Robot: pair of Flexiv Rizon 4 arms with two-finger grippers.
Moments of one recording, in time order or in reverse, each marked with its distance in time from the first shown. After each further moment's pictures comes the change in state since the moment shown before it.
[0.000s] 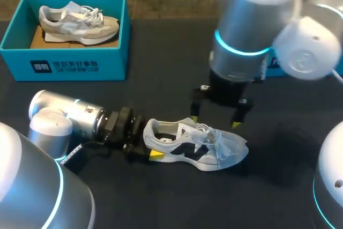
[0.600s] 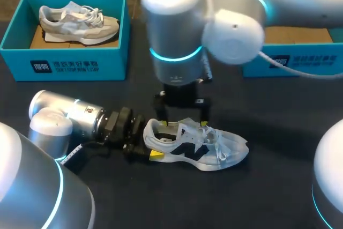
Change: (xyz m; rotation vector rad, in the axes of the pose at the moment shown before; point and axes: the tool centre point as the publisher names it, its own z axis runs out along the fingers) left arm 0.000 0.000 0.000 0.000 0.000 0.000; right arm 0.067 0.006 0.033 -0.016 -0.178 -0.037
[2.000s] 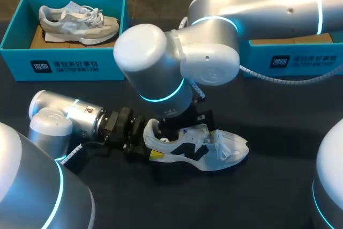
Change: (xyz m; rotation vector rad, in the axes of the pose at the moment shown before) left arm 0.000 0.000 0.000 0.000 0.000 0.000; right arm -0.032 -0.003 0.052 -0.118 -0.215 -0.157
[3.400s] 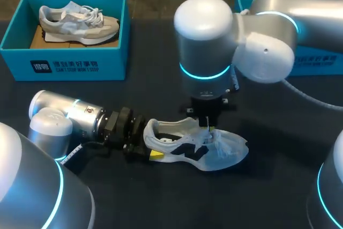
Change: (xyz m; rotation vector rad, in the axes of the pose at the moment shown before) left arm 0.000 0.000 0.000 0.000 0.000 0.000; right arm -0.041 0.009 -0.011 0.030 0.222 0.117
